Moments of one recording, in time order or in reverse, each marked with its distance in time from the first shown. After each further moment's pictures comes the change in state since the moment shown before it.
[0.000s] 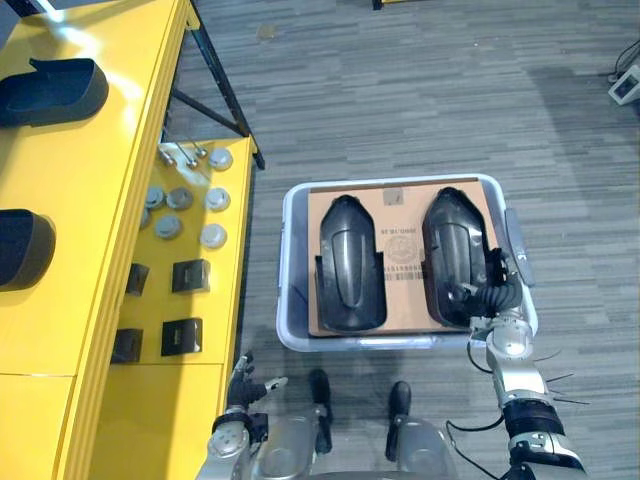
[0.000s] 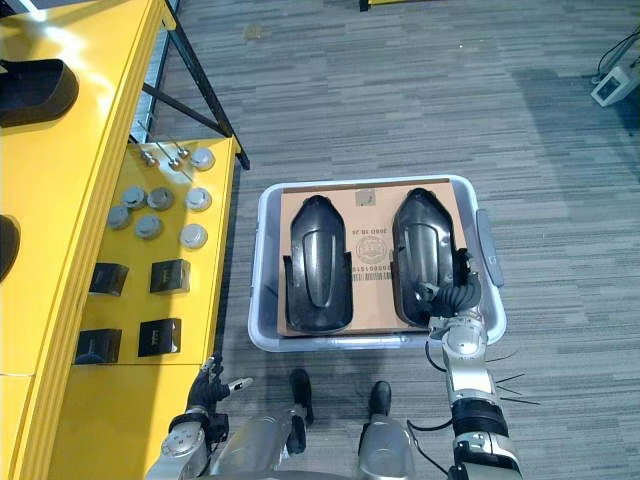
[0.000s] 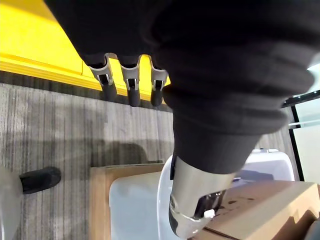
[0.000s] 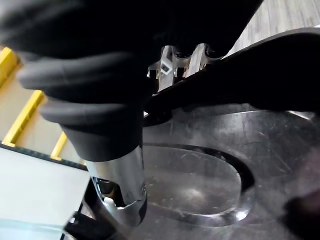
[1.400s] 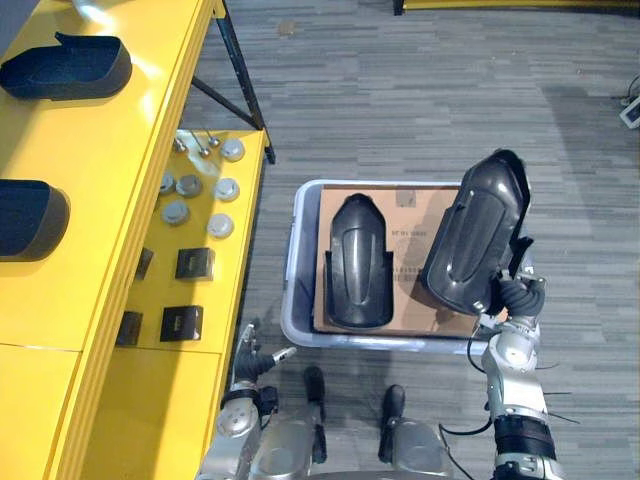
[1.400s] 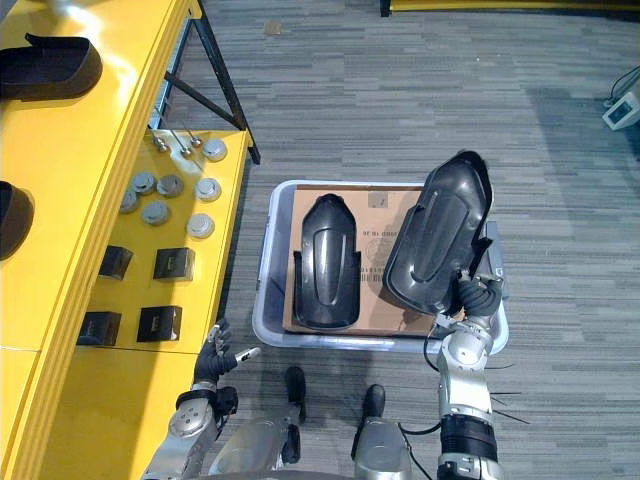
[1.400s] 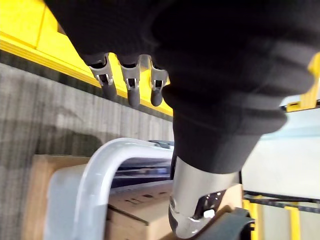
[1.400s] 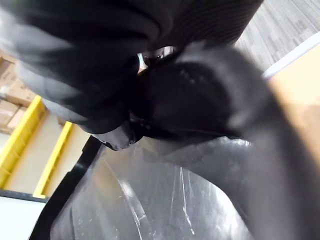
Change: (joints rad) left arm 0.056 -0.037 0.005 -0.451 -0.017 -0.011 0.026; right arm 0.227 0.179 -0.061 -0.535 -0.022 -0.018 -0.086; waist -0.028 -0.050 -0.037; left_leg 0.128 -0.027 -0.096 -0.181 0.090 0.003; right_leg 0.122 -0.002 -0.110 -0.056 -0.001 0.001
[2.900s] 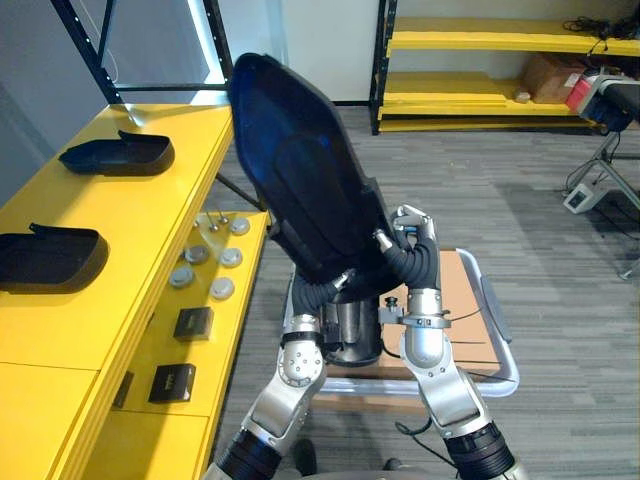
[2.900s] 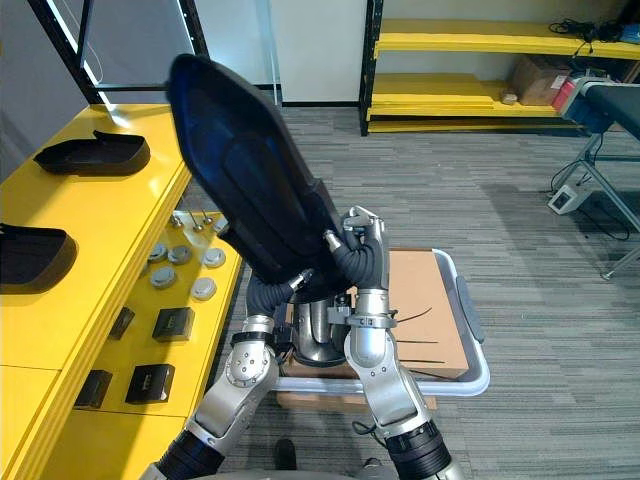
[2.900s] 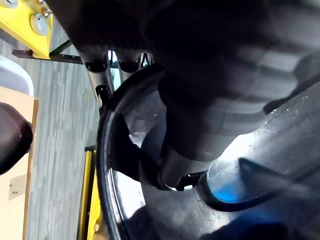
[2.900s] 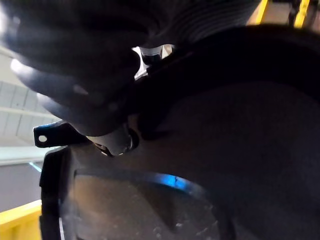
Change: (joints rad) left arm -0.283 -0.006 -0.357 -0.141 -0.032 0.082 0.272; right arm -0.038 -0.040 0.659 -0.256 -0.064 -0.084 0.050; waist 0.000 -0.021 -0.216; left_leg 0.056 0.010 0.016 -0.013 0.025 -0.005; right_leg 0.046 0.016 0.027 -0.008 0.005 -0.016
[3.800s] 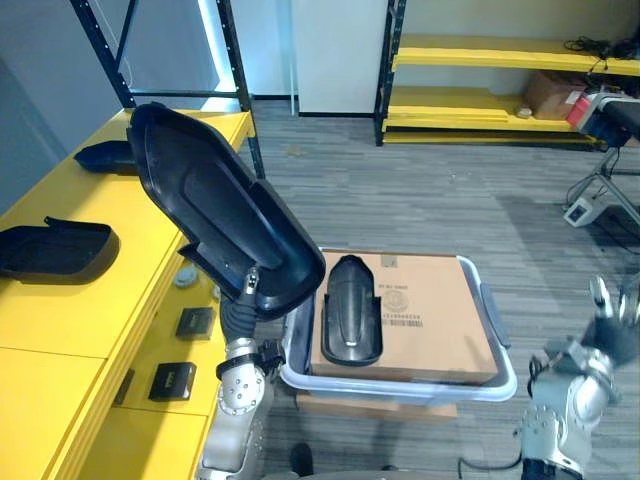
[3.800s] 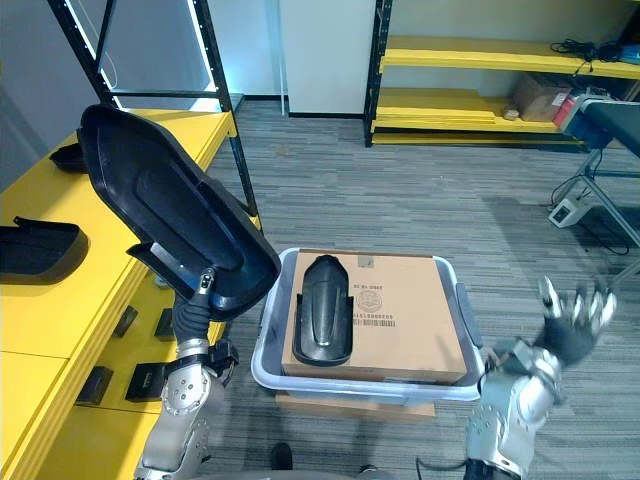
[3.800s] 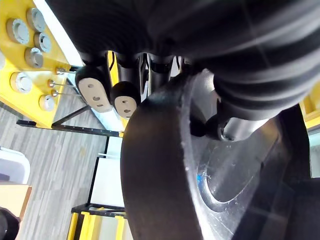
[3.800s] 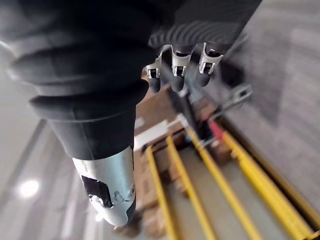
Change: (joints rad) left arm 0.269 -0.038 0.327 -0.186 0.052 -0.044 -0.098; right arm 0.270 0.009 -0.834 0.788 0.869 -0.138 0.174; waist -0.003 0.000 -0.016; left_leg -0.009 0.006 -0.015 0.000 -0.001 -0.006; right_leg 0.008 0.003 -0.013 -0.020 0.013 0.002
